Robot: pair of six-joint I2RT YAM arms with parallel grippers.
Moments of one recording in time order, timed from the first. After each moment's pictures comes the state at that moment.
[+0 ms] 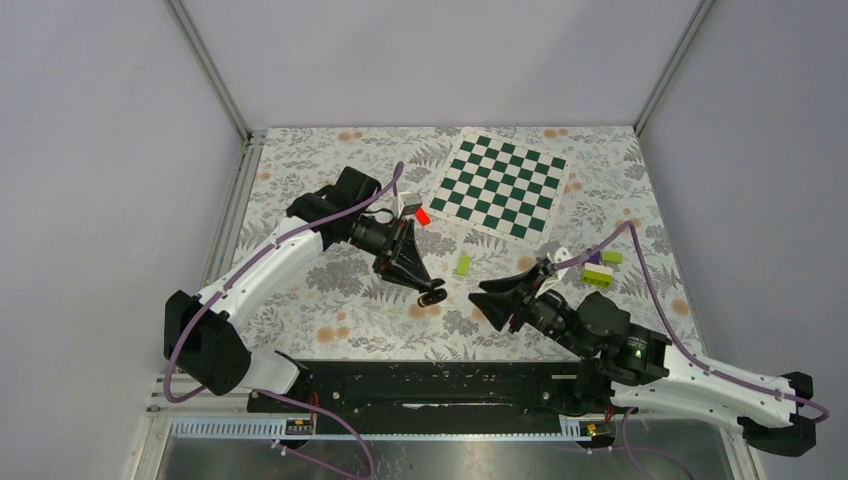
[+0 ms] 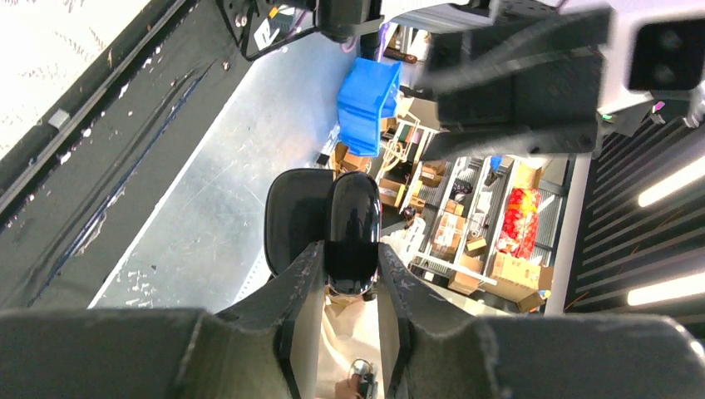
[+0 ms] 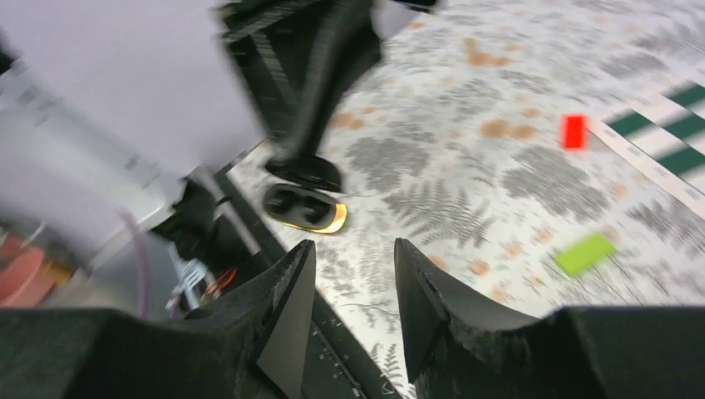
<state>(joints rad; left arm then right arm) -0.53 1.40 1.23 -0.91 1.15 -0.61 1.23 0.54 0.58 -0.07 0.22 0.35</state>
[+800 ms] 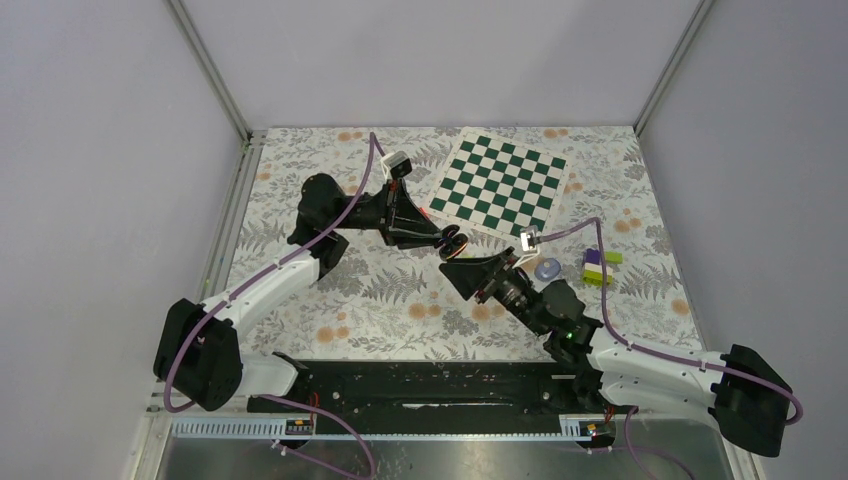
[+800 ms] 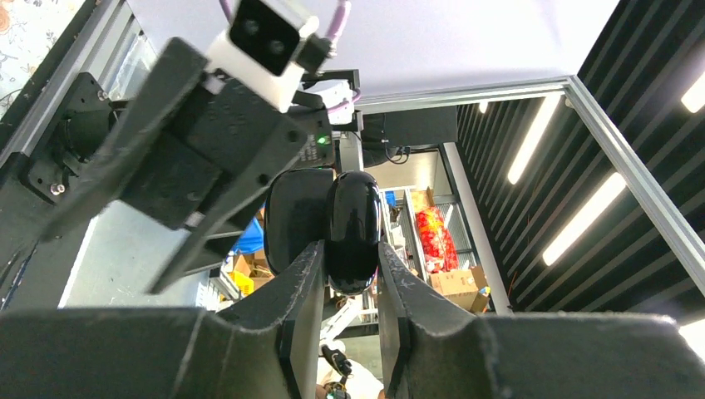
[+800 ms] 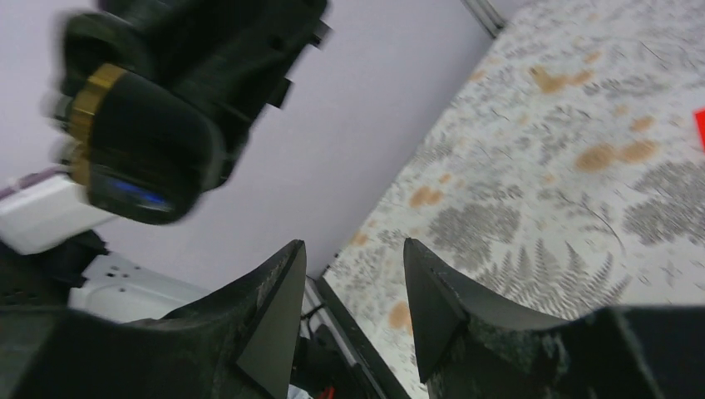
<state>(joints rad) -0.50 1.31 0.90 0.70 1.17 -1.75 1.00 0.90 0.32 0.72 0.18 0.80</state>
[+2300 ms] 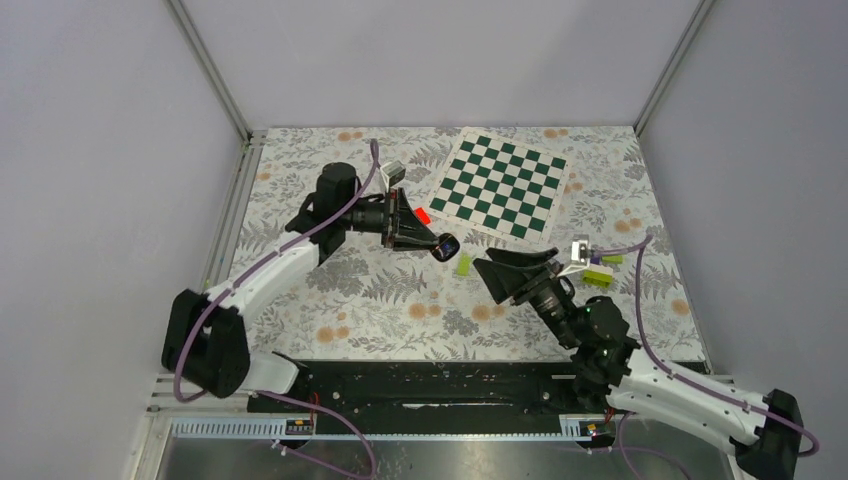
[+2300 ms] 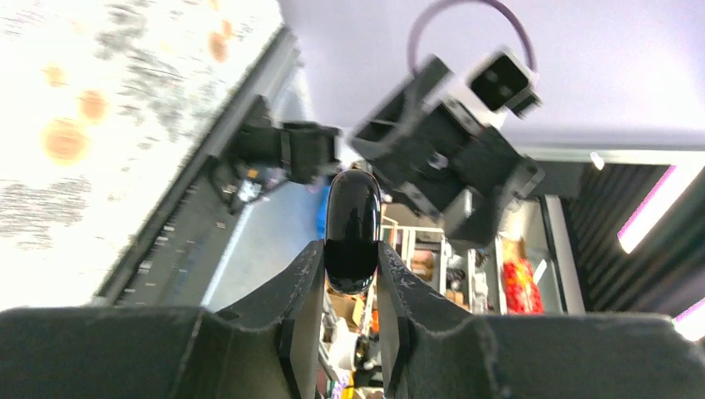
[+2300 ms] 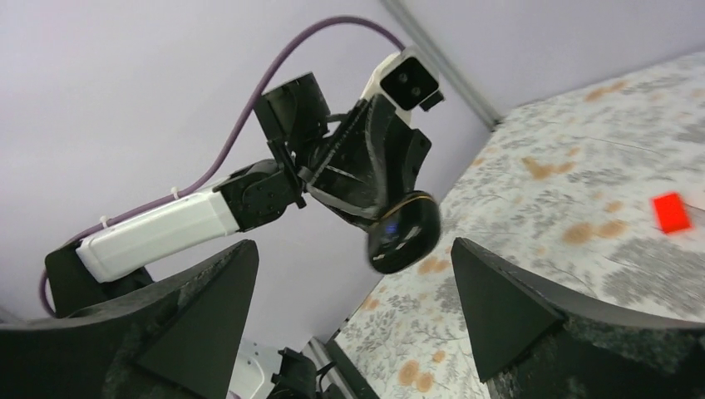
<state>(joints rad) -0.45 1.32 0.97 0.05 1.13 -1.17 1.00 0.61 0.30 0.70 0.25 0.73</state>
